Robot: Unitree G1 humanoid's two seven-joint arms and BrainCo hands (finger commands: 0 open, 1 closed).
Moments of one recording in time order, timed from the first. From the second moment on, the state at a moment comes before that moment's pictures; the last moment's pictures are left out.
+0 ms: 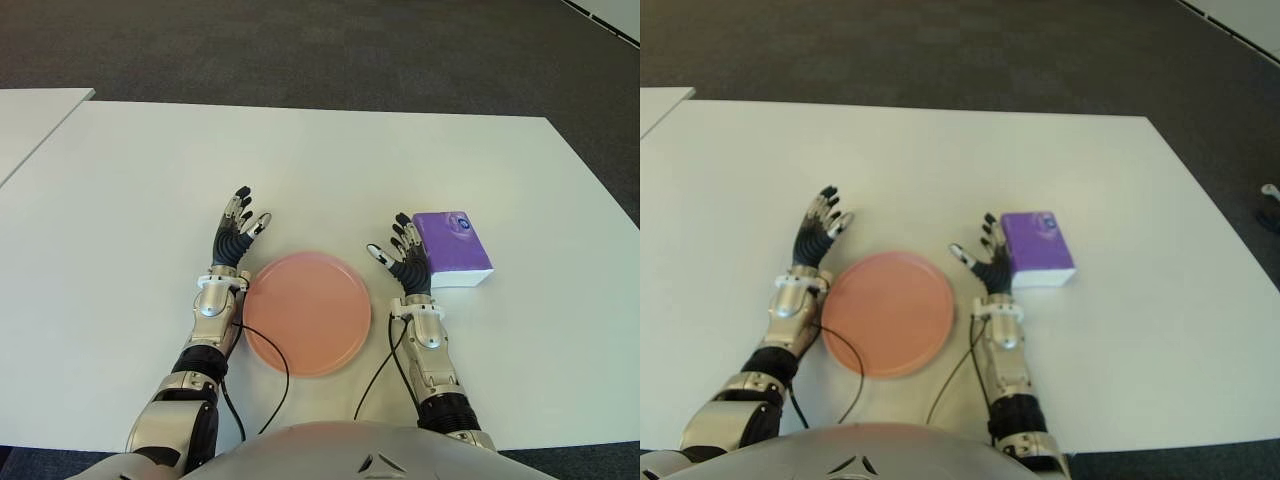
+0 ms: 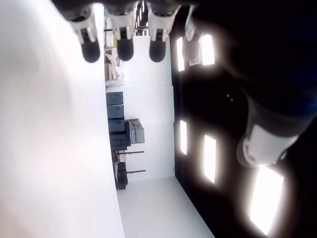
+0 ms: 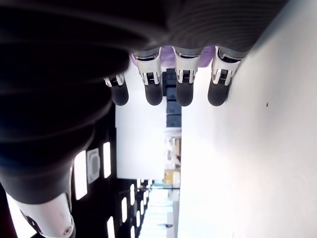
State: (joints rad) left arm -0.23 0.06 0.10 0.83 -0.03 -0.70 -0.03; right arm 0.00 0.04 0.01 0.35 -0.09 -0.39 -0.11
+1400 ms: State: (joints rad) left arm -0.26 0.05 0.09 0.89 -0.01 -0.69 -0.01; right arm -0.27 -0.39 -0.07 -0.28 -0.31 -0.15 0.10
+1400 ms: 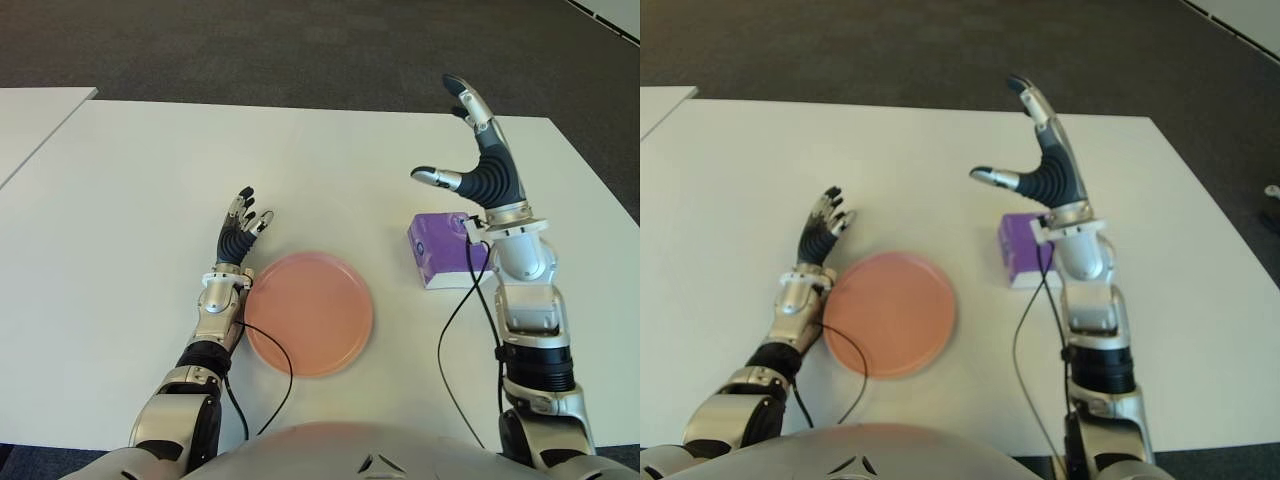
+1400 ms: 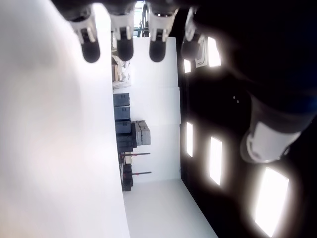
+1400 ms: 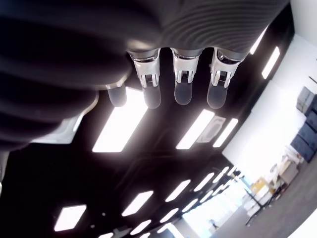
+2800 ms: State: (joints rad) left arm -0.26 0.05 0.08 0.87 -0.03 -0.69 -0.04; right arm -0.32 -0.88 0.01 0.06 -0.47 -0.37 0.42
